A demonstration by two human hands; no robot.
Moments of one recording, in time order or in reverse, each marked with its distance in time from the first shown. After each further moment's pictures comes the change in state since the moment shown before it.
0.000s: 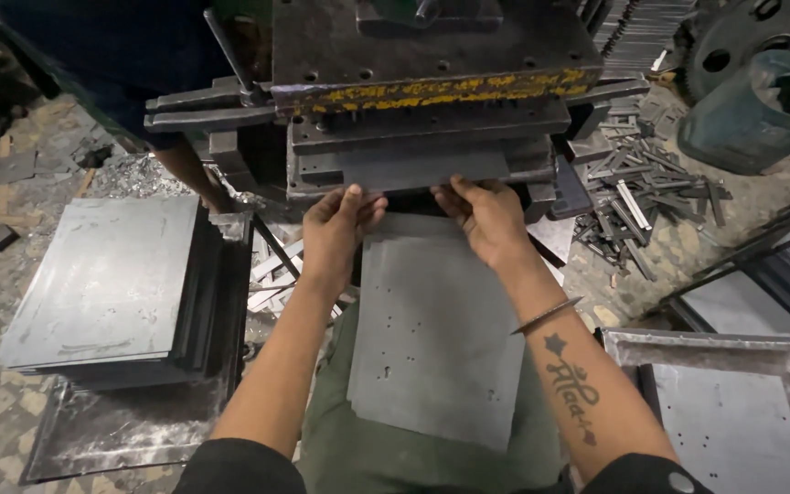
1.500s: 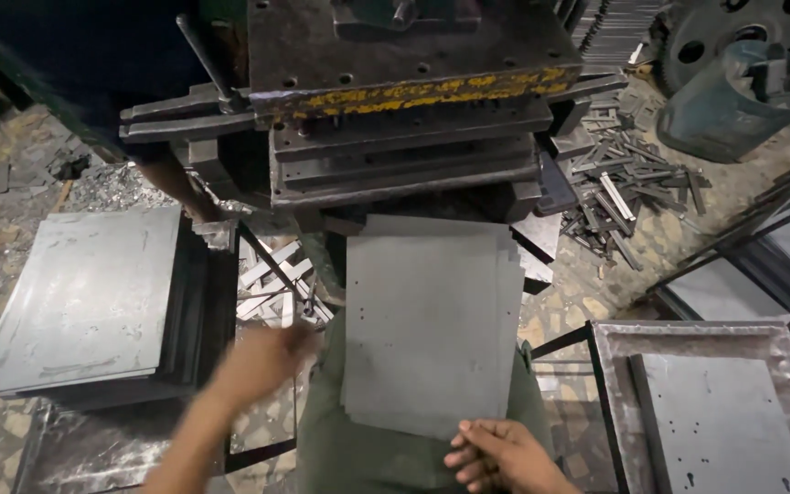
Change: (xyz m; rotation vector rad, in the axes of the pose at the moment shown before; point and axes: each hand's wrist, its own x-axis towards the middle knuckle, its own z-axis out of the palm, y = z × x) left_hand -0.114 0.030 -0.117 1.651 -0.488 -0.076; right_hand -0.254 0.116 -0.146 -0.336 0.047 0.814
